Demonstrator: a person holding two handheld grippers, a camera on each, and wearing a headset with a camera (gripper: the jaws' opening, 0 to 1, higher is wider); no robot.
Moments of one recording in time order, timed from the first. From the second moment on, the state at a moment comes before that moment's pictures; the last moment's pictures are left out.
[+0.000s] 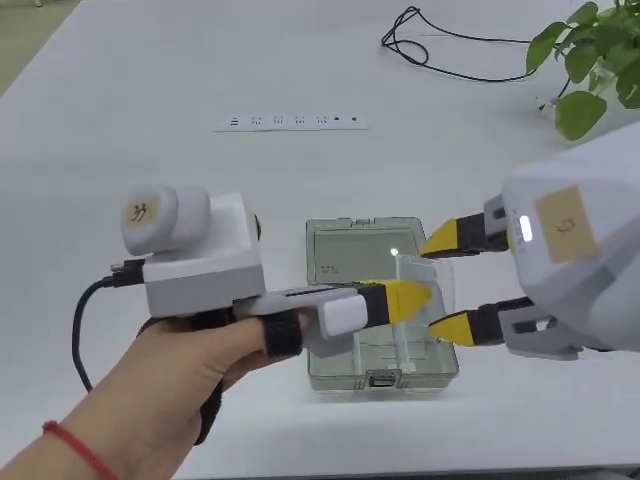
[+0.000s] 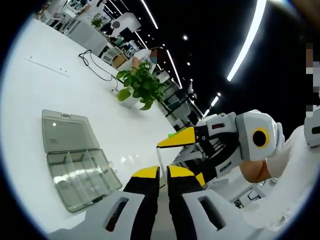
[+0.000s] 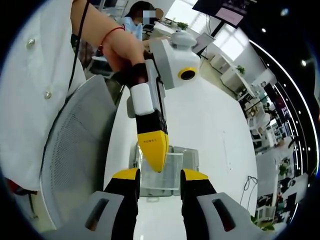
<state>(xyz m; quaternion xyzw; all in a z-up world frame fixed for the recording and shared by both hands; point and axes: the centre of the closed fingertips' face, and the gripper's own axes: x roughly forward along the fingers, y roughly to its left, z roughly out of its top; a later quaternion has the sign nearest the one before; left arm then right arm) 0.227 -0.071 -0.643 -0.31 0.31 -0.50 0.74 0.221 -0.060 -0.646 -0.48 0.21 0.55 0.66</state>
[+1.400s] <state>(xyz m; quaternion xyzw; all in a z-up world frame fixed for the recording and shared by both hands) 0.197 -0.069 -0.639 -0.15 0.21 -0.62 0.74 0.208 -0.067 -0.615 -0.28 0.27 0.66 0.64</state>
